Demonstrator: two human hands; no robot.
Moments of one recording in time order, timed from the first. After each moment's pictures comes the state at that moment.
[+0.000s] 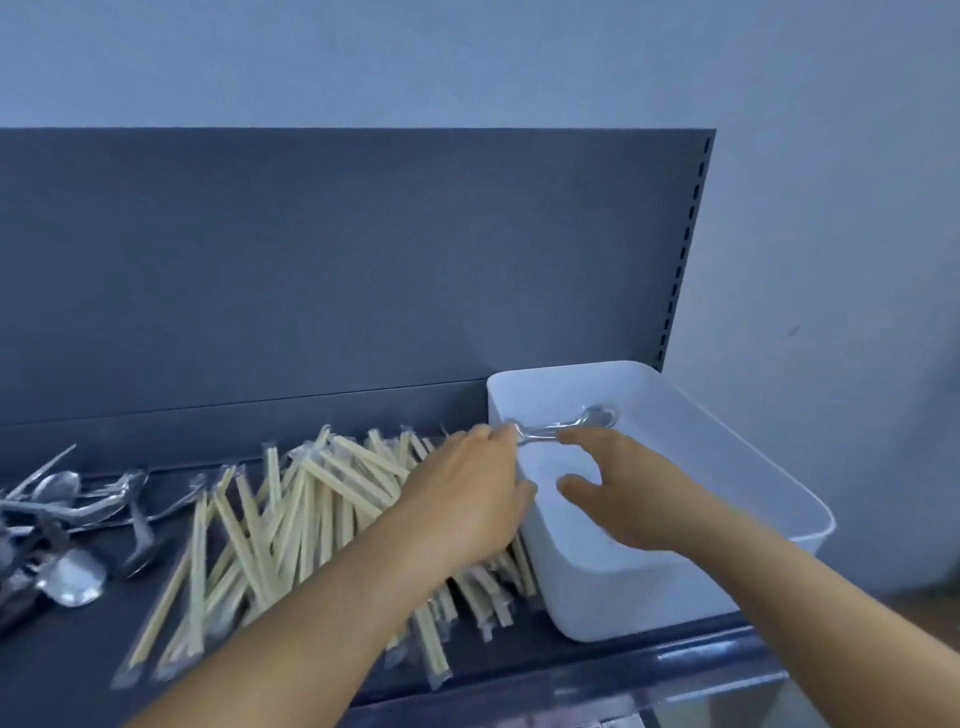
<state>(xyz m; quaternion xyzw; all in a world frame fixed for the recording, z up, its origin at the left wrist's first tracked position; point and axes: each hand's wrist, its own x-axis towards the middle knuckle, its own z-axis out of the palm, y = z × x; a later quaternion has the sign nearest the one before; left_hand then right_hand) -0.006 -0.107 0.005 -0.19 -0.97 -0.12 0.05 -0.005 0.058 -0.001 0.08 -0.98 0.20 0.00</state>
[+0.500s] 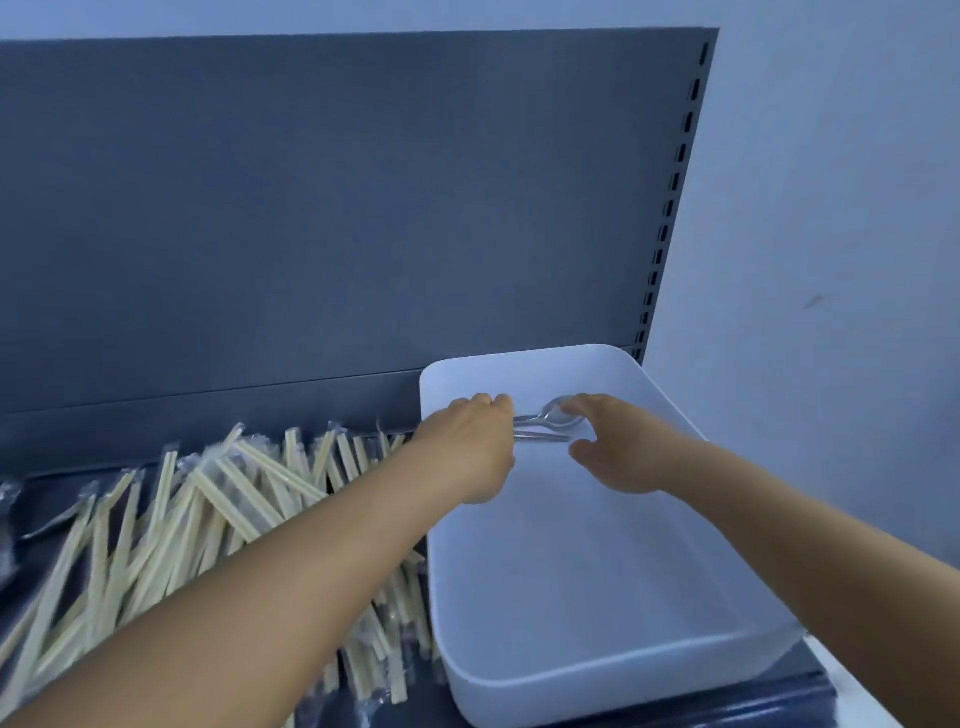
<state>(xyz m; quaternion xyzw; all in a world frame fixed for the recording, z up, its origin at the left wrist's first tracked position) -0.117 -0.015 -0.016 -0.15 -0.99 -0.02 -0.03 -0.118 0.151 -0.020 0.07 -0.98 0.16 -0.07</state>
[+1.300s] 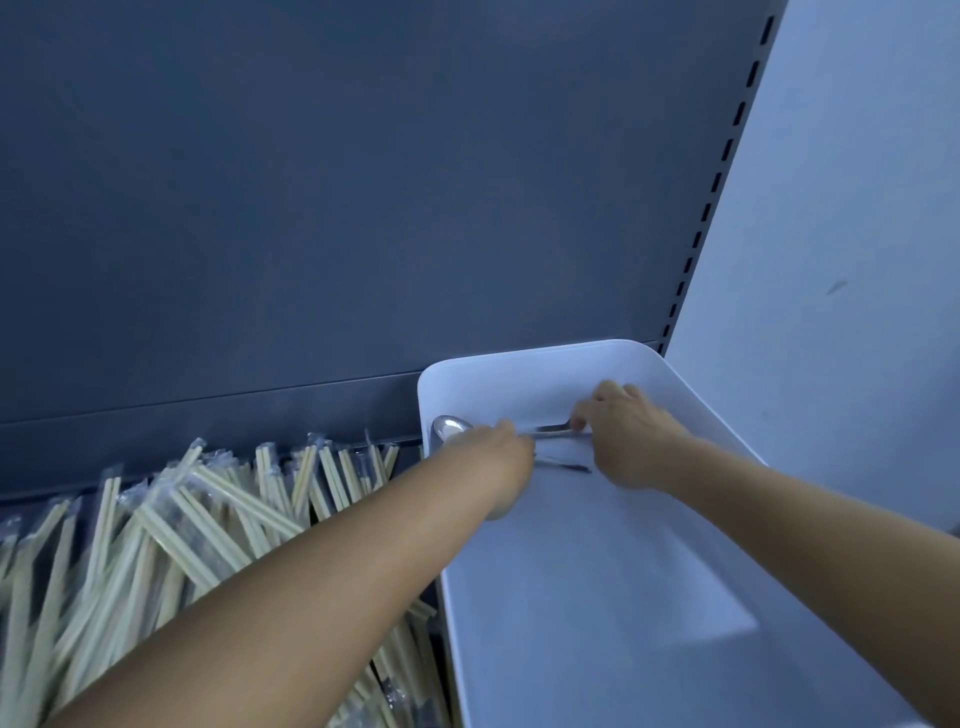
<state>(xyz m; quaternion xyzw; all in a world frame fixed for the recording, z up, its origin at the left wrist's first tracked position) -0.178 -0.008 -0.055 -0.22 -0.96 0.07 -0.14 -0.194 0.155 -0.068 0.06 -1.00 0.01 -0.06</state>
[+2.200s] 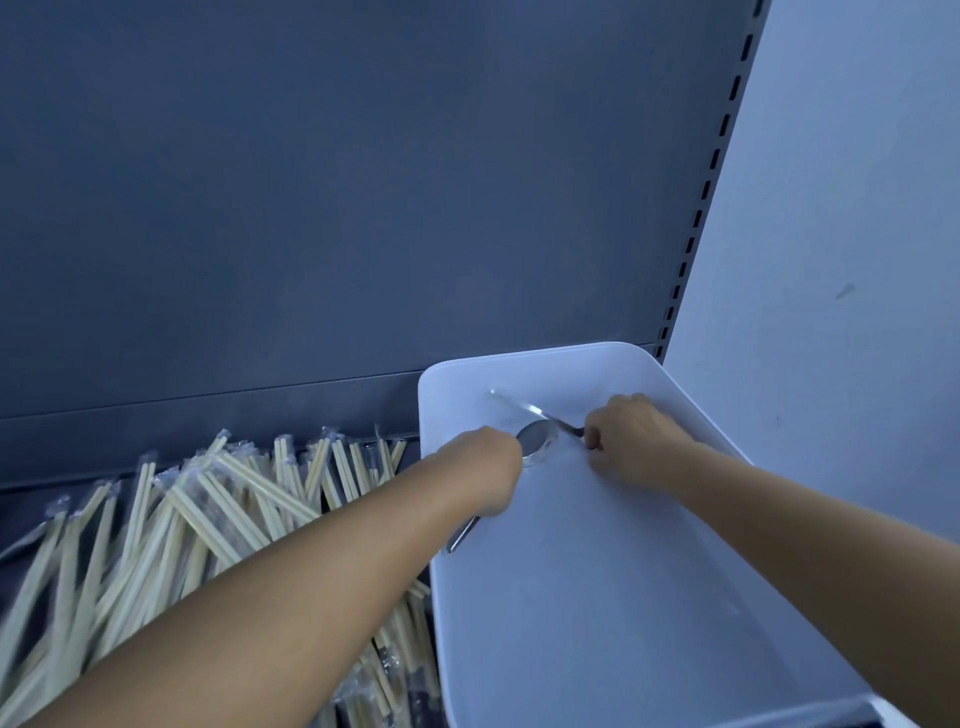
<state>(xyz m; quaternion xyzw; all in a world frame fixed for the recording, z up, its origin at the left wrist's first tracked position) -0.167 -0.010 -0.055 -0.13 -0.98 0.00 -0.16 -0.192 0.168 -0.075 0.06 -1.00 -0.01 -0.04</state>
